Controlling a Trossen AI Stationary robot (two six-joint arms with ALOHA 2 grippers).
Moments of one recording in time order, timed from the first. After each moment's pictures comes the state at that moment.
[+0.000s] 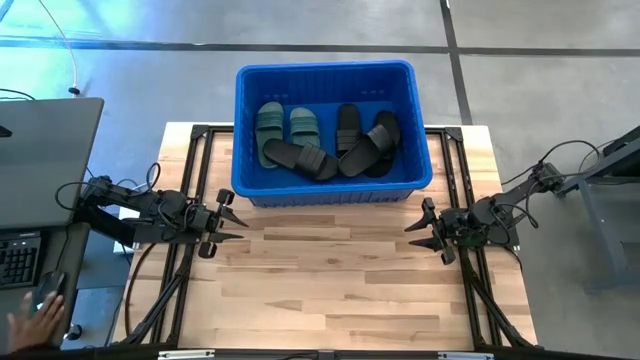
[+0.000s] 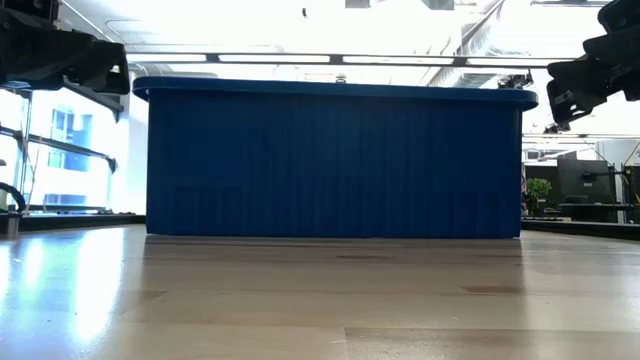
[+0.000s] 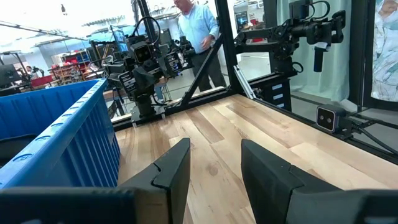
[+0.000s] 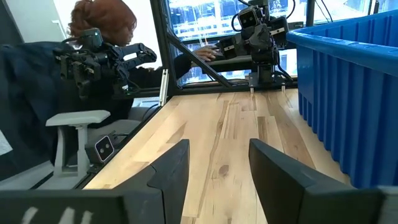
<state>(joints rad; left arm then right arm) -0.16 0.02 0.01 0.01 0.00 0.24 0.52 0.09 0.01 0.06 0.28 0.13</state>
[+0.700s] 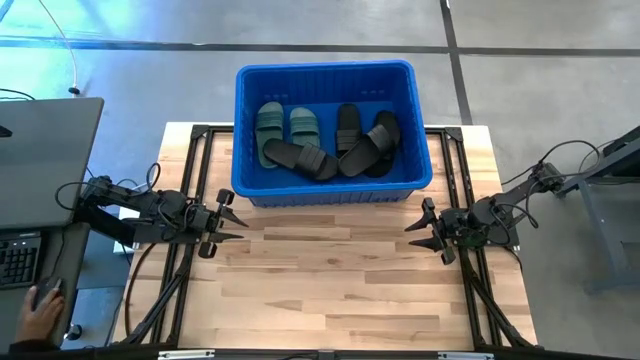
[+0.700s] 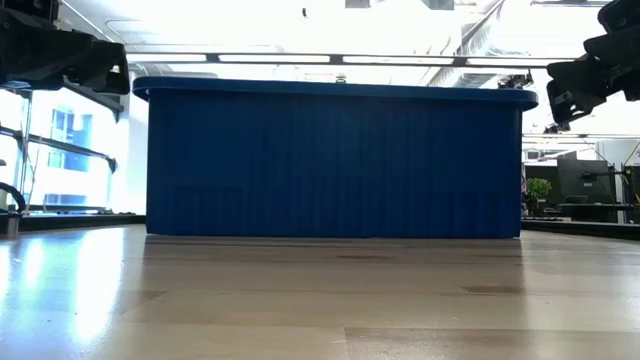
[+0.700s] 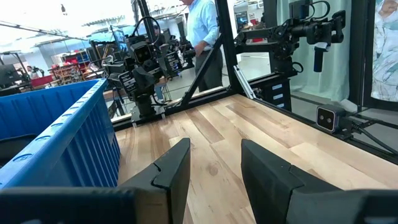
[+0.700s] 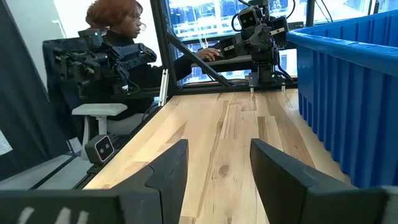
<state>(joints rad) -0.16 0.02 0.01 0.01 0.00 0.24 0.52 0.09 0.01 0.06 0.28 0.13</state>
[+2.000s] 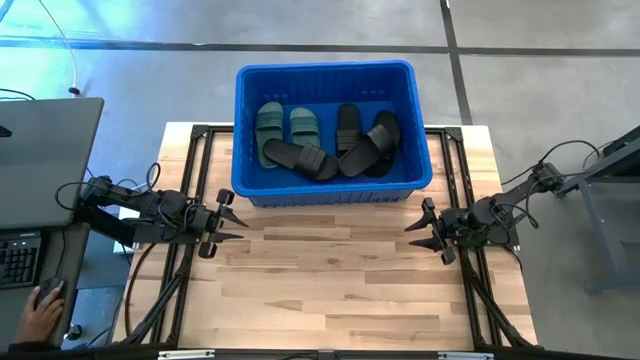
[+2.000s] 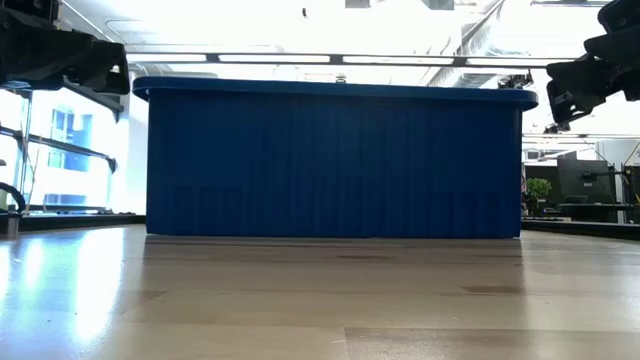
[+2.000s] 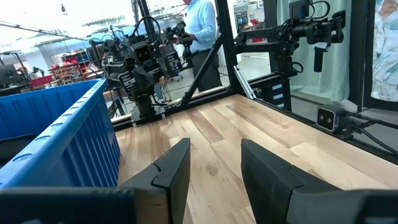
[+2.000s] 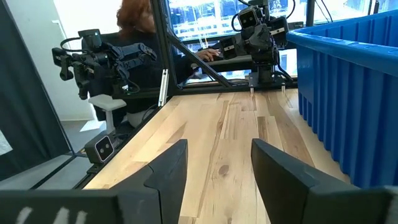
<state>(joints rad) -0.16 0.02 0.01 0.01 0.00 0.24 0.52 0.09 0.01 0.06 0.28 0.13</state>
